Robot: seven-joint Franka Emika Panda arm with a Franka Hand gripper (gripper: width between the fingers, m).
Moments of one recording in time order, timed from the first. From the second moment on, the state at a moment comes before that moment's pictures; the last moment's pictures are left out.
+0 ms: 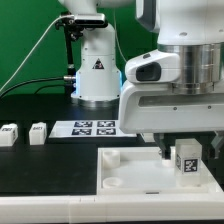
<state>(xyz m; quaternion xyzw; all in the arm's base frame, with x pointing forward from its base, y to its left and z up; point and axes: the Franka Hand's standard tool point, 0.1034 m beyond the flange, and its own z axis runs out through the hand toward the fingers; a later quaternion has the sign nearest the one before) 0.634 0.116 0.071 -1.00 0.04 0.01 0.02</state>
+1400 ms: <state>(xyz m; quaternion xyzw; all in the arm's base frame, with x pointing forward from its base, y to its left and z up) 0.636 0.111 0.071 -0.76 0.65 0.03 0.02</state>
